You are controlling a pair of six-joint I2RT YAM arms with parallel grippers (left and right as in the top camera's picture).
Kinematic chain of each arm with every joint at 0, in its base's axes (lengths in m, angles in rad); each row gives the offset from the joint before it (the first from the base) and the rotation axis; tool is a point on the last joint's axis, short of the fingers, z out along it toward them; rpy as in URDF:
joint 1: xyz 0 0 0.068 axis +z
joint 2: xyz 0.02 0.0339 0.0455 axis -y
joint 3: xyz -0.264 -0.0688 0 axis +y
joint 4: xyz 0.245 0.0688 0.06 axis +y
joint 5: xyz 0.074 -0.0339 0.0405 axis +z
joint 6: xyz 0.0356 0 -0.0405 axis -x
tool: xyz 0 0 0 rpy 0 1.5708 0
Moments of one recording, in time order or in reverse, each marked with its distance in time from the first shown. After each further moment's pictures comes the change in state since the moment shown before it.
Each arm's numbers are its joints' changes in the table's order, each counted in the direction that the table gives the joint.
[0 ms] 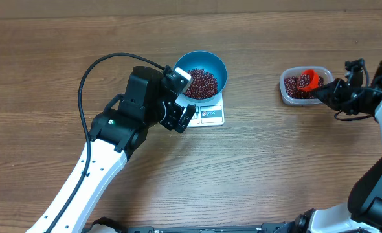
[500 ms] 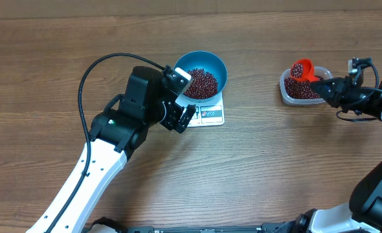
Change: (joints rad) left arm 0.000 0.000 0.000 0.000 0.000 0.000; right arm -0.043 0.000 0.000 0.011 0.333 0.000
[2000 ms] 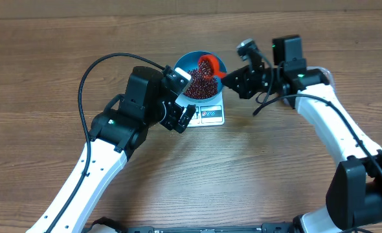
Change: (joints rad) left arm 0.000 0.000 0.000 0.000 0.000 0.000; right arm 0.711 0.000 -0.049 -0.296 -0.327 0.145
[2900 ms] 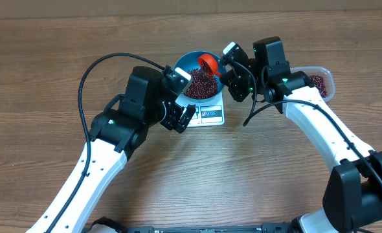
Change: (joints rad) left arm 0.000 0.000 0.000 0.000 0.000 0.000; right arm 0.087 0.000 -0.001 -0.033 -0.299 0.222
